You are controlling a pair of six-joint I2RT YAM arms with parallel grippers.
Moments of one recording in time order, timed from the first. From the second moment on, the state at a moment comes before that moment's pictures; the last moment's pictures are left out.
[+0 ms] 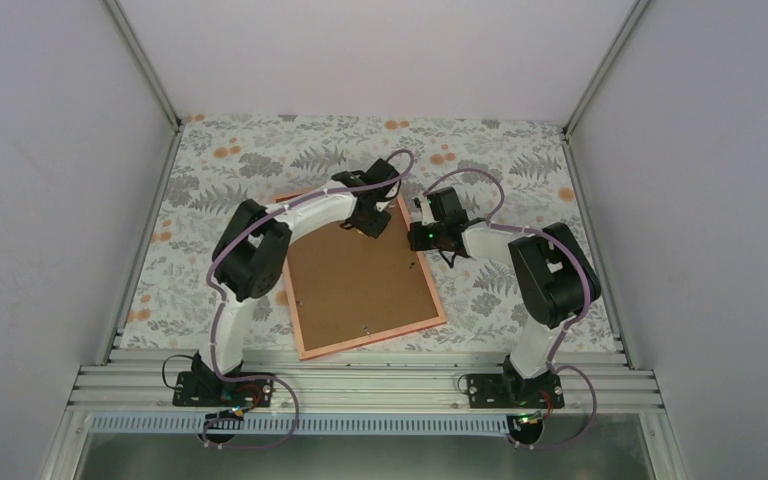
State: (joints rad) left arm -0.70 2.15 1.69 -0.75 -0.12 -0.09; right arm 0.44 1.79 0.90 -0.04 -0.20 0.29
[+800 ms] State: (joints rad) left arm -0.69 1.64 1.20 -0.62 -0.19 -0.27; right arm 0.37 1.70 0.81 -0.04 -0.12 0.43
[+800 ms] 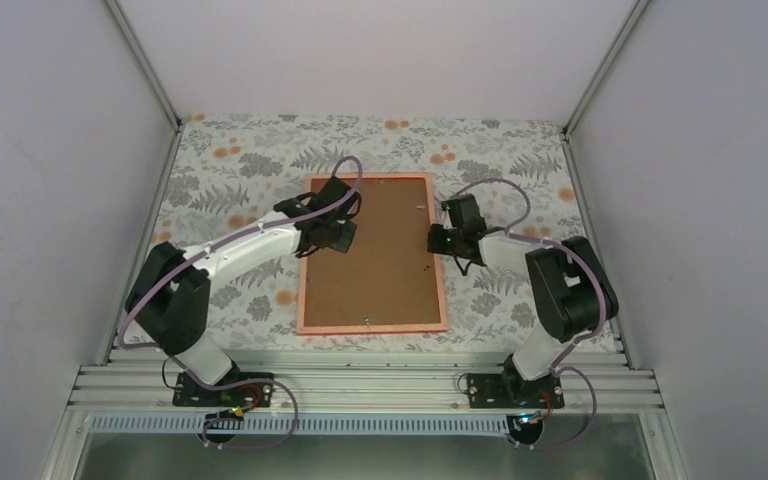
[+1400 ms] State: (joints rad) left arm -0.69 1.40 0.97 -0.53 -0.19 -0.36; right arm 0.33 1.41 0.53 -0.06 0.00 0.87
